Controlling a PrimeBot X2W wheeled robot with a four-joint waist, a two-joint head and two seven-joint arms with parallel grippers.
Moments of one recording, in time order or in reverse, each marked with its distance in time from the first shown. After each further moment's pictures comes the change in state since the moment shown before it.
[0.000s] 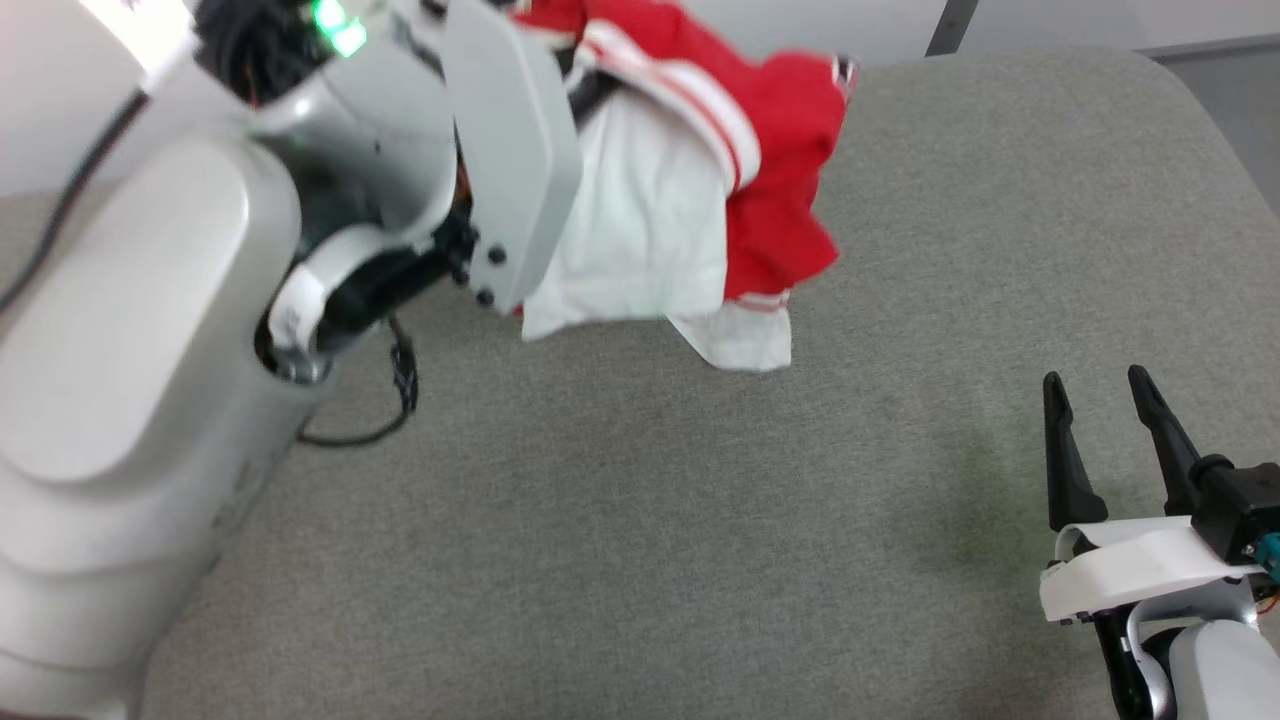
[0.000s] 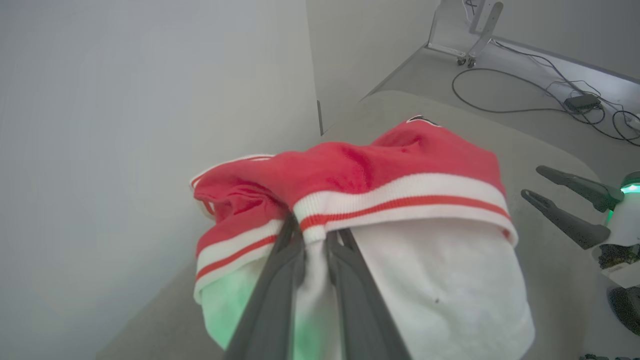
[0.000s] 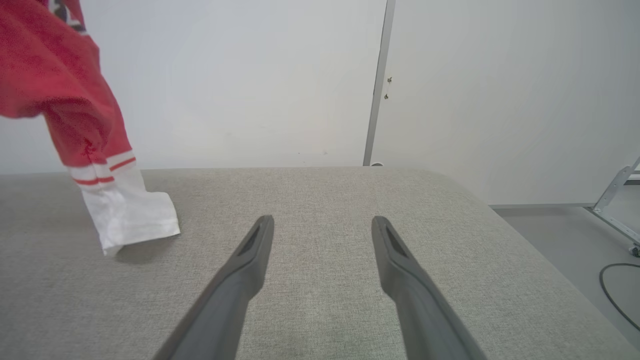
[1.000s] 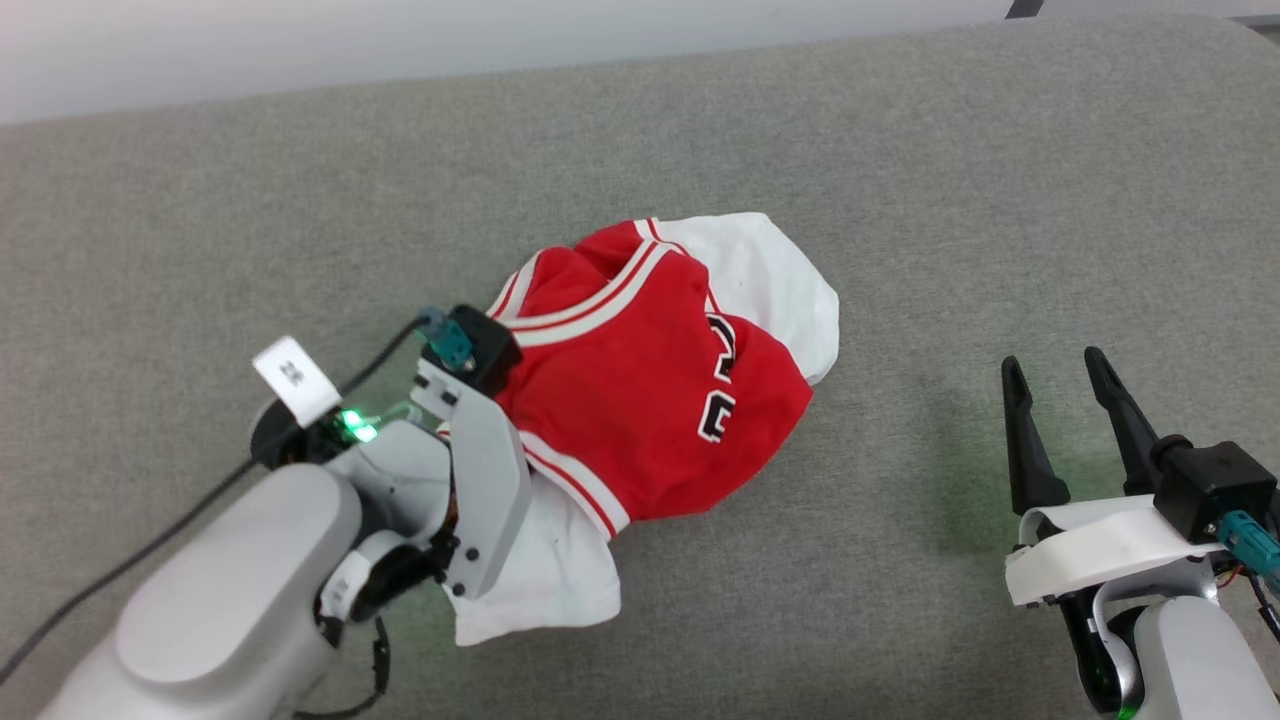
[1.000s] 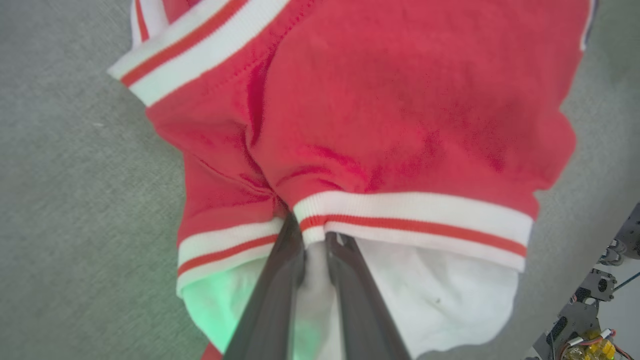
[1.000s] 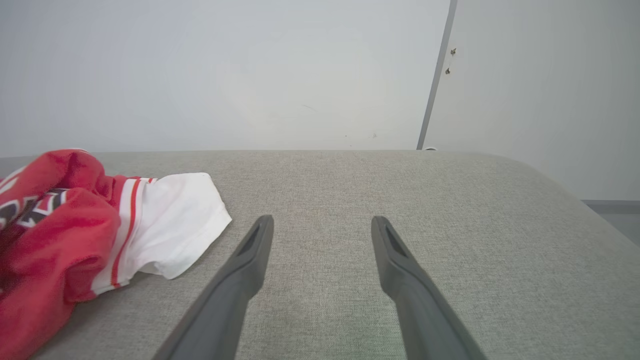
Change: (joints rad) left arm 0.440 0.115 -0.130 0.064 -0.016 0.046 -0.036; right arm -0.052 0.008 0.056 0.058 0.024 0.000 -0.024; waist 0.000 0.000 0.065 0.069
